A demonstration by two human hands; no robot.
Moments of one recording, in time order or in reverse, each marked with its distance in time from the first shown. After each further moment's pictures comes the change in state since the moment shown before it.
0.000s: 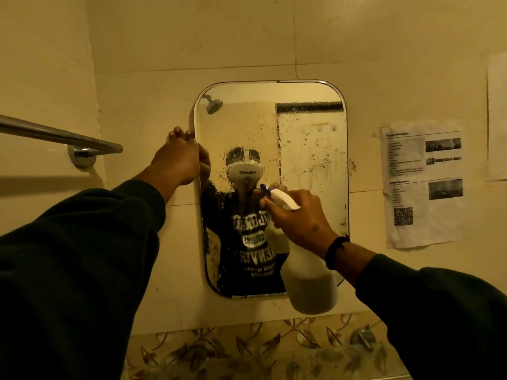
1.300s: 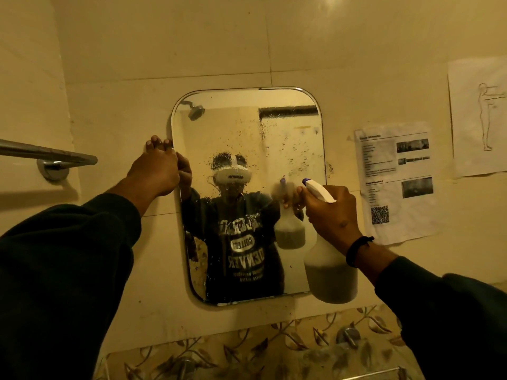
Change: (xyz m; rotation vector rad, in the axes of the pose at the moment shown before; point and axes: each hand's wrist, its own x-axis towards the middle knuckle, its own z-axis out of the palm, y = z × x) left_hand 0.001 0.001 0.001 0.020 -0.022 -0.025; right_hand -0.004 0.027 -0.068 -0.031 0.329 0.098
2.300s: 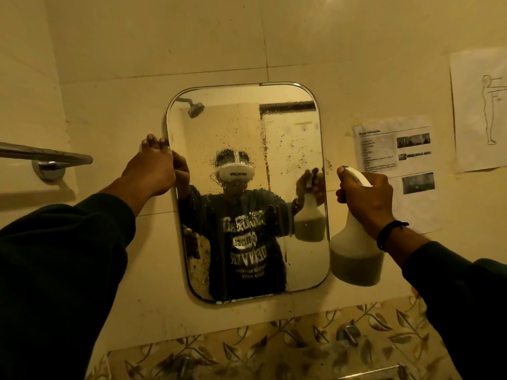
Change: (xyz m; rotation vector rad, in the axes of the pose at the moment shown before) left_hand 0.003 -0.004 0.004 -0.011 -0.002 0.011; right_hand 0.028 0.013 -0.048 0.043 0.164 0.126
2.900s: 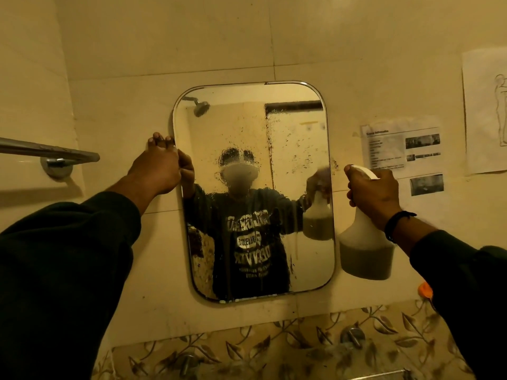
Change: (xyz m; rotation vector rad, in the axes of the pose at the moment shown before) left_hand 0.000 0.001 0.000 0.028 -0.002 -0.003; right_hand 0.018 0.002 0.000 0.052 -0.072 0.088
